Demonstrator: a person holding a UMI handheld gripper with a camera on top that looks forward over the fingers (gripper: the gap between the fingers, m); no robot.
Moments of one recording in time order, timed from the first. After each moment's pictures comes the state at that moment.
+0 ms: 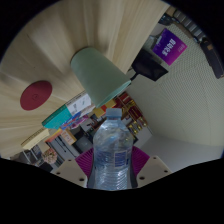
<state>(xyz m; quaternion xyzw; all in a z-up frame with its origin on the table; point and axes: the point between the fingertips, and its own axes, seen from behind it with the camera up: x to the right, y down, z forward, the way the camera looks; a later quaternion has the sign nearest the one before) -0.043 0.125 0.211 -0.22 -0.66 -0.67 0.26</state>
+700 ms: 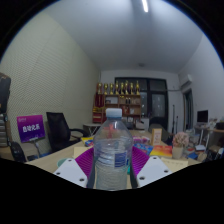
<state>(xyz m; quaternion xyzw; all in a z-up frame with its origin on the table) -0.006 0.118 0.156 -0.68 -0.06 0.03 0.73</state>
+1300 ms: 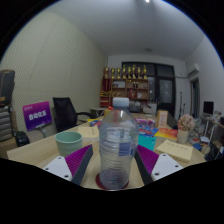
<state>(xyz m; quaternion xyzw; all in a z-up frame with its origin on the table) 0.006 0.106 0.085 -0.74 -0.10 0.05 0.67</state>
